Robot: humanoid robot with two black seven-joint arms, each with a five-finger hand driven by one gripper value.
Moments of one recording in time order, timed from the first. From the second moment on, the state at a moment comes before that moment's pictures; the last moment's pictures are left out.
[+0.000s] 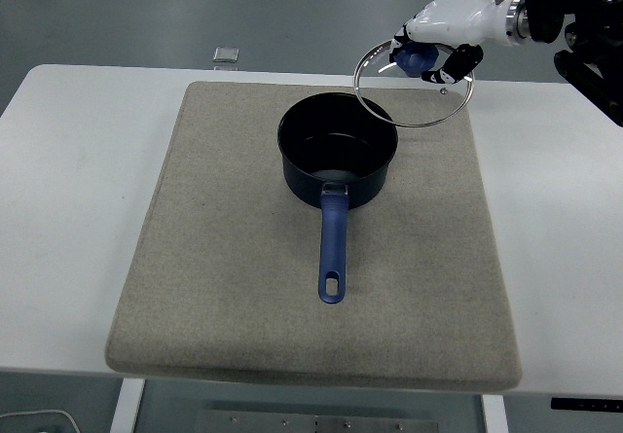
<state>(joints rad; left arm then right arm) -0.02 0.00 -0.01 -0.10 0.12 -0.05 0.08 1.51 -0.21 -0.23 0.45 -1.54 0.06 0.61</state>
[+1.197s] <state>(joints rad) -0.02 0.00 -0.01 -0.10 0.12 -0.05 0.08 1.40 -0.30 -0.27 0.42 -1.54 0.06 0.61</state>
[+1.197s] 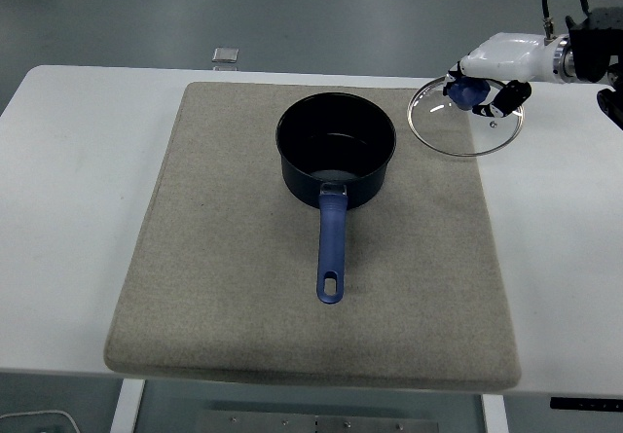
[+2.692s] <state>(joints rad) -0.02 0.00 -0.01 -0.09 0.12 -0.05 0.08 1.32 -0.38 -0.28 0.48 -1.38 0.06 0.61</state>
